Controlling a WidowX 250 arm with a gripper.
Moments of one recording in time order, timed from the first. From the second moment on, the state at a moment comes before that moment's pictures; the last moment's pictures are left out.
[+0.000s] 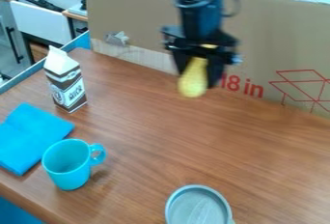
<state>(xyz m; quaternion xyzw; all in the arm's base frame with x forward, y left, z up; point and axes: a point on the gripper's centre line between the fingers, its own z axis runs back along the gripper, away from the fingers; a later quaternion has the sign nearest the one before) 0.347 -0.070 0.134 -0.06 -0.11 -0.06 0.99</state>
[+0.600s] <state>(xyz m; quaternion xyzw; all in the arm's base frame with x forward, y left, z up) 0.325 -0.203 0.090 -0.07 -0.01 -0.10 0.99</state>
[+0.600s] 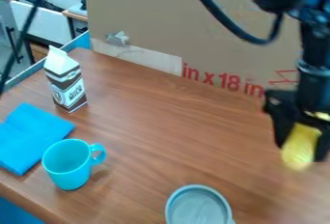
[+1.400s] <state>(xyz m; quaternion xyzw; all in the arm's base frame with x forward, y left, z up) 0.314 -0.223 0.025 -0.04 0.03 -0.04 1.00</state>
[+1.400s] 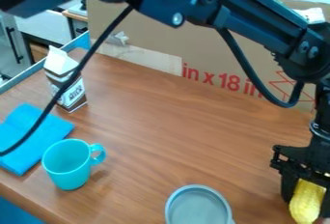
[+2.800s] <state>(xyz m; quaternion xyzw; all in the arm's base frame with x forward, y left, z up) 0.286 -0.109 0.152 -0.01 -0.08 -0.01 1.00</state>
